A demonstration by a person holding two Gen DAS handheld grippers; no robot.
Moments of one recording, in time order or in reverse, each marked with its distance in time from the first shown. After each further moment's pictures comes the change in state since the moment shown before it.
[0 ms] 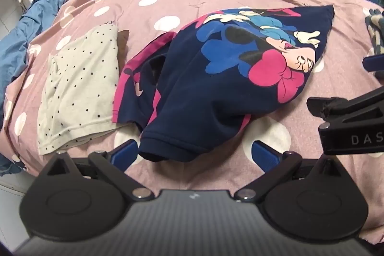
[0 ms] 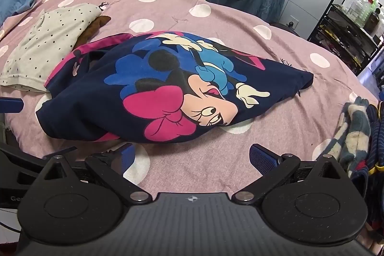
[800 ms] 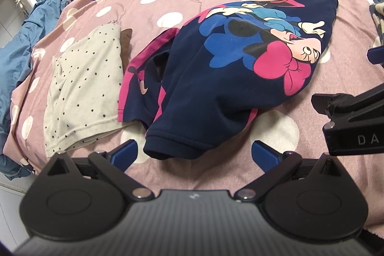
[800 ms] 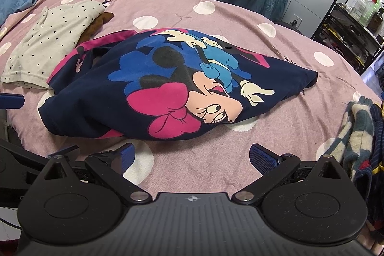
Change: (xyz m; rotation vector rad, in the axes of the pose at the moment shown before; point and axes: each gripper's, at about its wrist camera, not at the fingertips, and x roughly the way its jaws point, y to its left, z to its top) left arm 0.005 -0.002 -0.001 0.018 0.026 0.021; right arm 0.003 0.002 -0.001 -0.005 0.012 0.012
